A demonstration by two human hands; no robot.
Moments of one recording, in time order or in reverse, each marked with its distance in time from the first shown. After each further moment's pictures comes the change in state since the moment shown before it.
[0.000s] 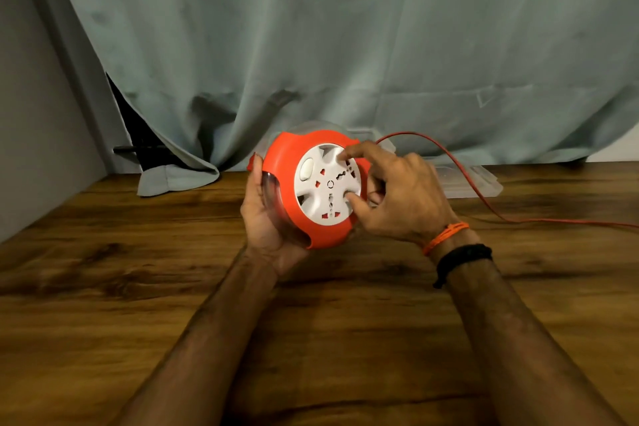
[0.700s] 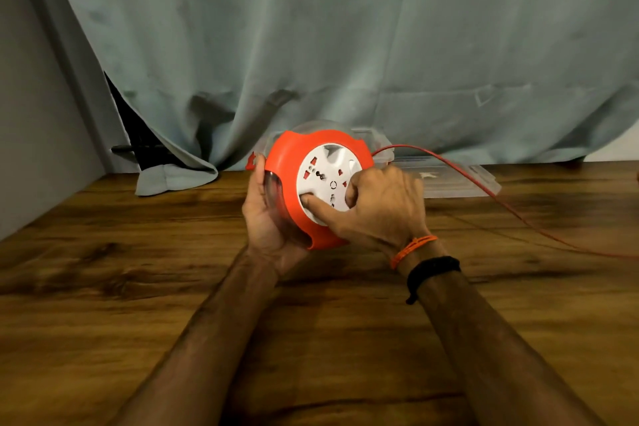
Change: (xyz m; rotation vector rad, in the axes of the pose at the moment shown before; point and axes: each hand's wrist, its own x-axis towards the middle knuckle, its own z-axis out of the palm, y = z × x) left_hand -0.001 0.001 0.010 0.027 0.067 0.104; right_hand -0.002 -0.020 0.032 -0.189 0.127 0.225
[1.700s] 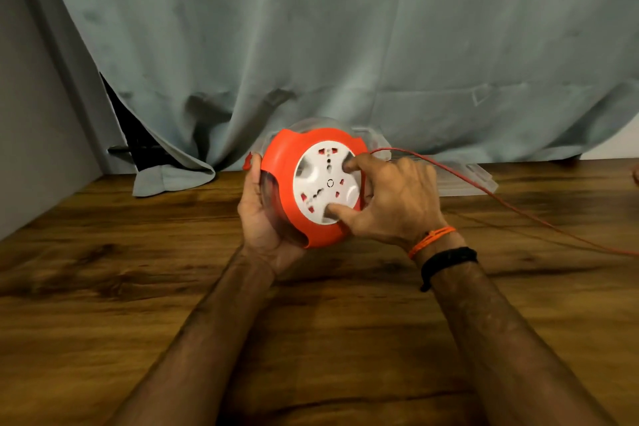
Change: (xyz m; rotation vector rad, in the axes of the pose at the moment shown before) left_hand 0.000 -0.001 -0.002 -0.040 -0.039 -0.038; right_hand 0.002 0.024 -0.011 0.042 0.040 -0.173
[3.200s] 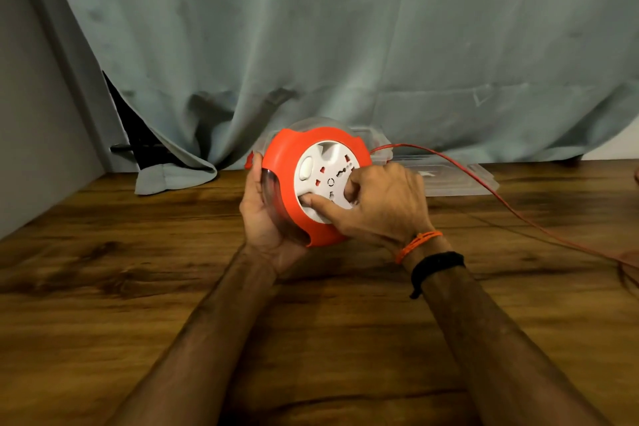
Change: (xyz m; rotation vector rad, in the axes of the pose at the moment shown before) left_hand -0.002 0.003 0.006 0.011 0.027 0.047; right_hand 0.001 -0.019 0.007 -0.009 -0.047 0.134
